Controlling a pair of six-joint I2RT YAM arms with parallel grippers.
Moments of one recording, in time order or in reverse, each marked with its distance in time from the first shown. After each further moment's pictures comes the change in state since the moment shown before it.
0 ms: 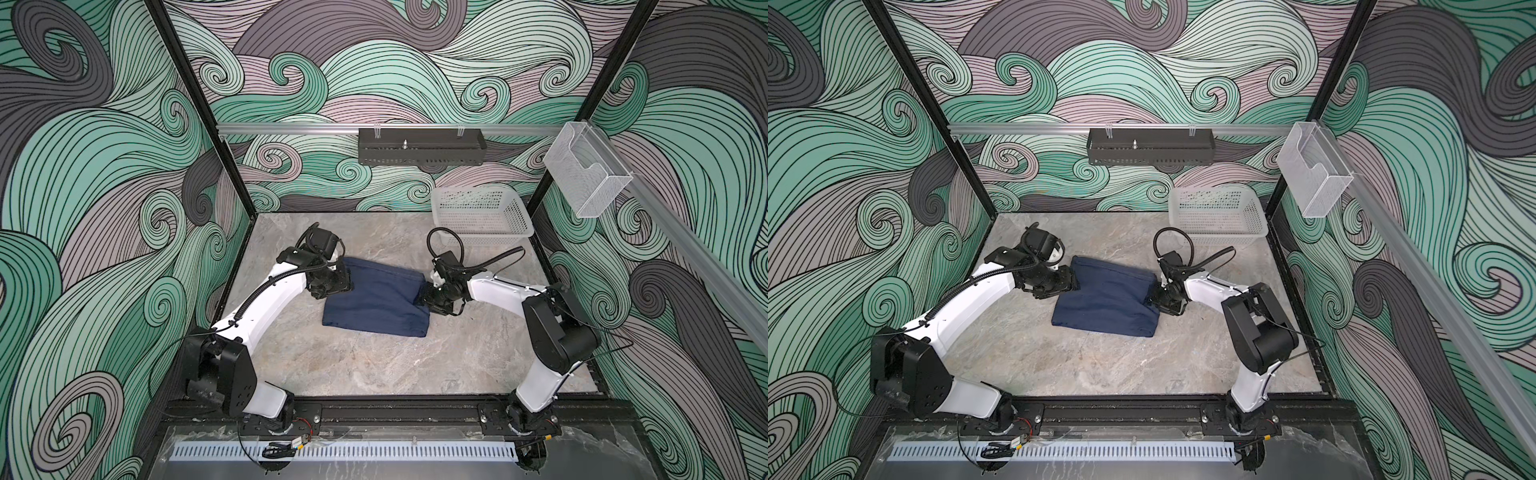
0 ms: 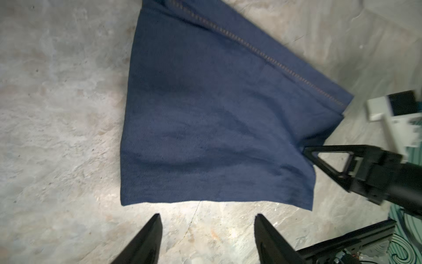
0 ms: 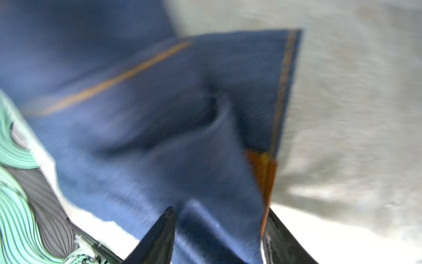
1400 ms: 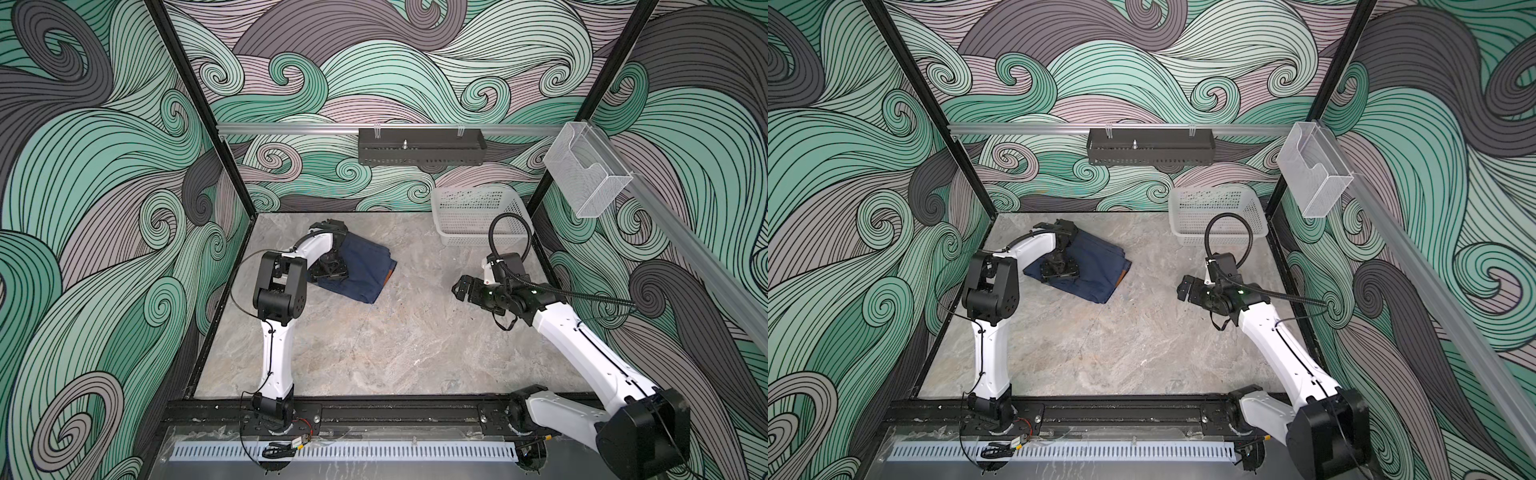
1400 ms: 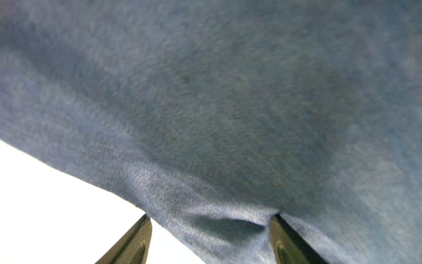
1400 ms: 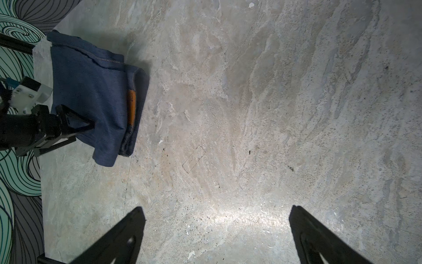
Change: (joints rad) left arm 0.134 0.749 0.546 -0.175 -0.311 -0.002; right arm -0.217 -0.563 -0.144 -0.233 0.183 -0.173
